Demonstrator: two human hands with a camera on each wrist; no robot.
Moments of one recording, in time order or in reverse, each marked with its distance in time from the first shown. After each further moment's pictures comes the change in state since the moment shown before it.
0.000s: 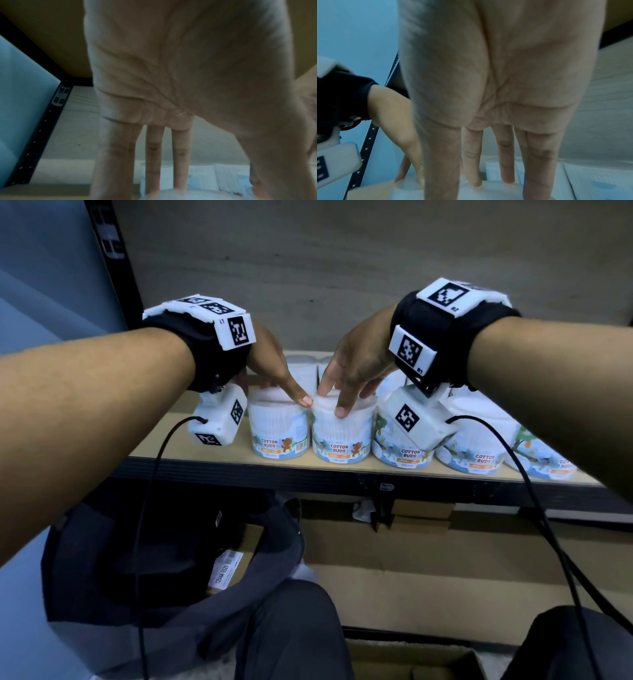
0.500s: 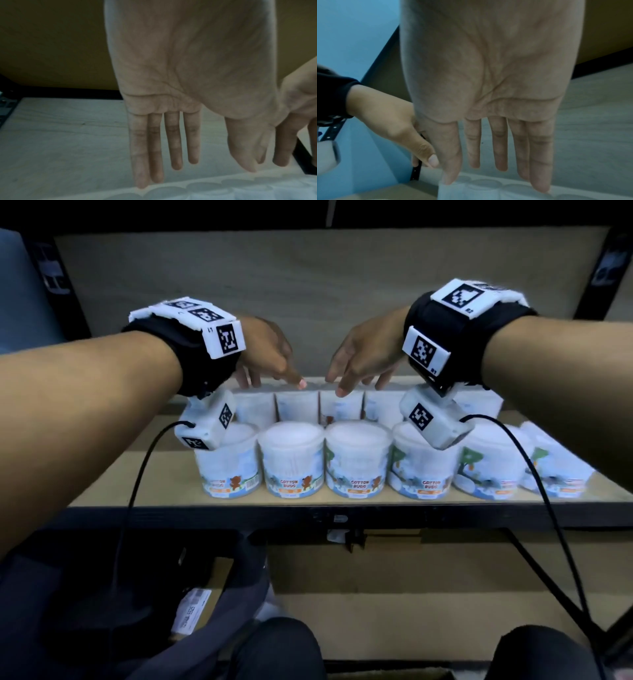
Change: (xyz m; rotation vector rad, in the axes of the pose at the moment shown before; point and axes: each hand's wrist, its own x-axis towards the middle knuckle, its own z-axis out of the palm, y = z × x) left_hand 0.015 0.068 -0.038 -0.017 0.183 0.243; right_hand -0.026 0.071 -0.055 -0.018 0.183 0.019
